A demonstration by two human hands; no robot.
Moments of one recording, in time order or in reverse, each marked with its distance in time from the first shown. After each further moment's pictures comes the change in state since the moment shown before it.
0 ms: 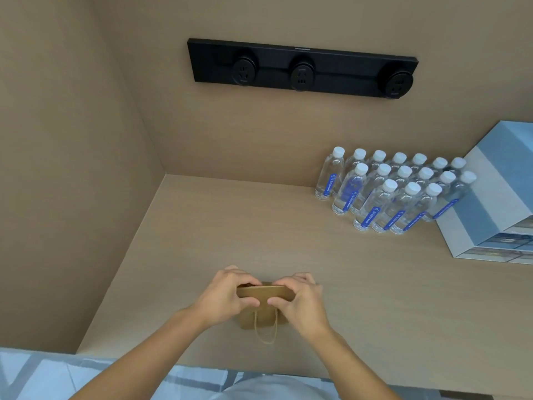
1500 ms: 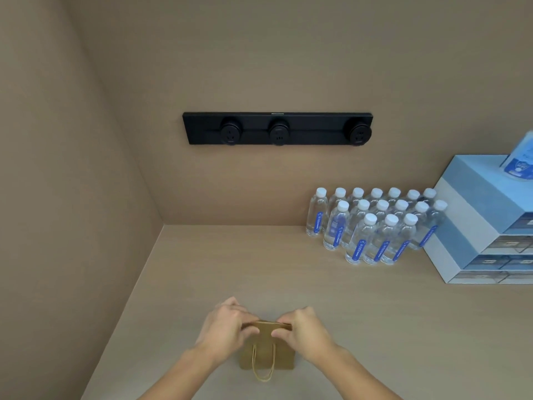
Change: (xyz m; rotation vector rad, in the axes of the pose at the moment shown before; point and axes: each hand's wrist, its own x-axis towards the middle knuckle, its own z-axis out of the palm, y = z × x) left_hand 0.010 0.012 -0.006 0.350 0.066 0.128; right_hand 0.019 -0.002 -0.030 -0.242 -0.197 -0.076
